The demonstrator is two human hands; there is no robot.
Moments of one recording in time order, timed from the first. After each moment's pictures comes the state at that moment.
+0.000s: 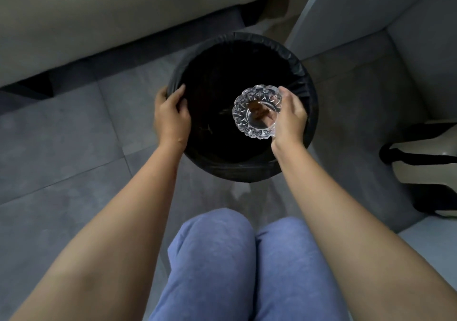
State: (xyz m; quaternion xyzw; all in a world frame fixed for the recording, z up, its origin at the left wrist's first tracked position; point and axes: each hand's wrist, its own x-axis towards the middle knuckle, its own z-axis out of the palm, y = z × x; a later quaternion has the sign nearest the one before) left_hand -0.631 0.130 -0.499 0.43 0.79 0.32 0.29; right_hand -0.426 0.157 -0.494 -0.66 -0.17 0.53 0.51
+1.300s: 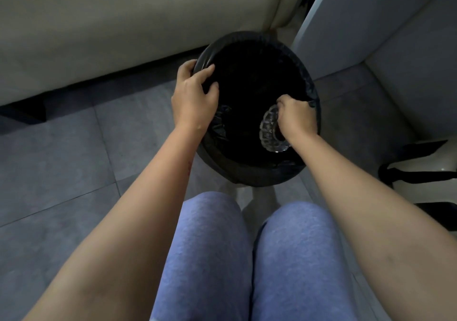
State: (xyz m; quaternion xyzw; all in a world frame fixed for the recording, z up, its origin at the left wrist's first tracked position) left_hand -0.612 0.178 -0.477 0.55 0.72 0.38 0.21; right_hand -0.395 0.200 -0.506 -0.74 -0.66 0.11 0.07
